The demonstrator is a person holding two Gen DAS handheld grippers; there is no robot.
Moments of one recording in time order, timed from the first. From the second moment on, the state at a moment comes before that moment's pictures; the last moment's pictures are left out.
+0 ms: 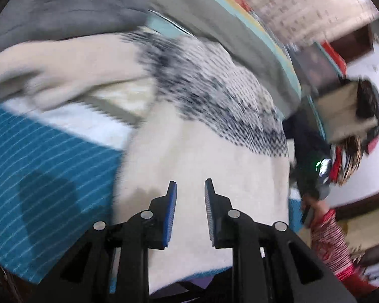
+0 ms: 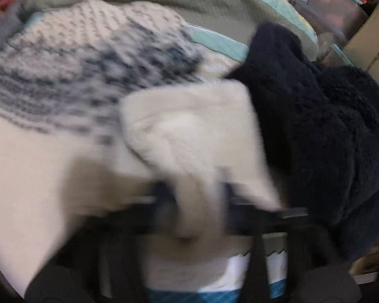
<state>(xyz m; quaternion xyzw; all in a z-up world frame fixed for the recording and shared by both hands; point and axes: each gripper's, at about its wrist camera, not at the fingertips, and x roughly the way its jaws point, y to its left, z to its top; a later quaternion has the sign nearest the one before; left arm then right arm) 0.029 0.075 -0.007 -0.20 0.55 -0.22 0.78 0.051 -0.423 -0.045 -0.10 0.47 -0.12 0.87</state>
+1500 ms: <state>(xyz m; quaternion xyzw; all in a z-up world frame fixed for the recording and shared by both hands) 0.239 0.005 -0.001 -0.14 0.46 -0.24 0.85 0.153 -0.423 0.005 0.04 0.38 0.03 0.92</state>
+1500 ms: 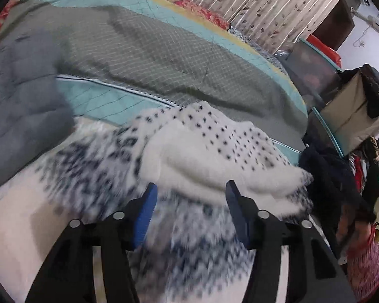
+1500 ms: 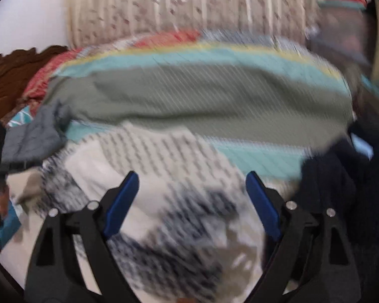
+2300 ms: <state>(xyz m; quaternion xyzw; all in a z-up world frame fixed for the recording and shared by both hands) 0.304 -0.060 -0.016 0.01 0.45 -0.24 0.86 0.115 -0.455 -0.037 0.17 0.35 -0.03 0.92</state>
